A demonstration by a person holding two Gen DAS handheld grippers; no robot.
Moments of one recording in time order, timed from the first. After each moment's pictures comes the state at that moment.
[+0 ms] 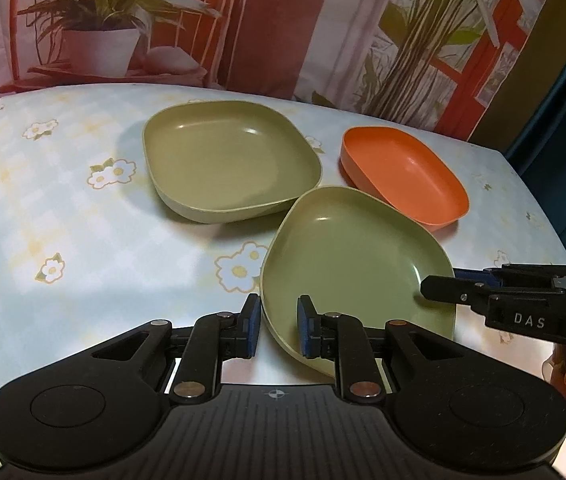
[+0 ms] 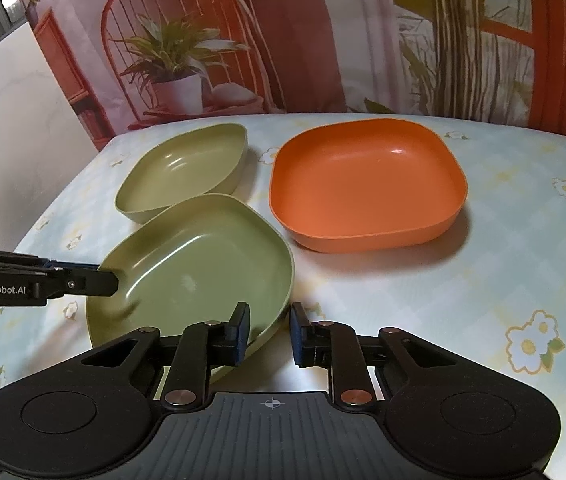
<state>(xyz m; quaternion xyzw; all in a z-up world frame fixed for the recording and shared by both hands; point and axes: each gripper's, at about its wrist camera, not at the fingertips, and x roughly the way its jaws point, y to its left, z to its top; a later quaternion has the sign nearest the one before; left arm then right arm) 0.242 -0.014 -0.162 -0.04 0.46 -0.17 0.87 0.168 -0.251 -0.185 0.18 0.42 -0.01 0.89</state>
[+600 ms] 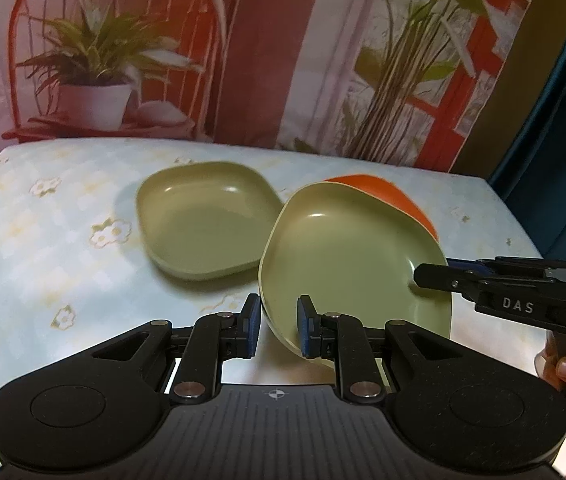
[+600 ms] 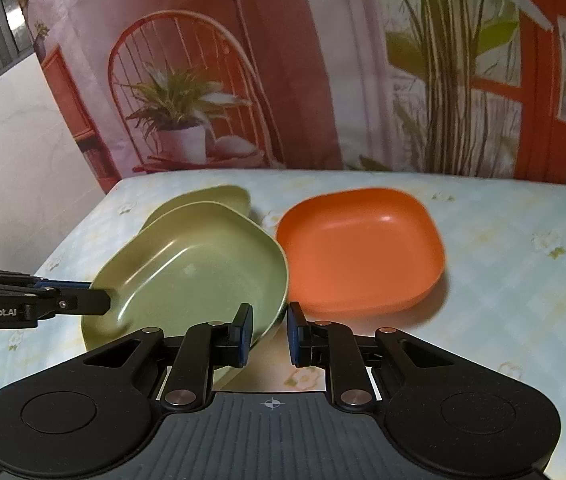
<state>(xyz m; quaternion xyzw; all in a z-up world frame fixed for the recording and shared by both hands) 0.235 -0.031 -0.117 -0.03 0.41 -0.18 0.89 0.167 -0.265 -0.141 0.17 0.37 -0.02 0.91</state>
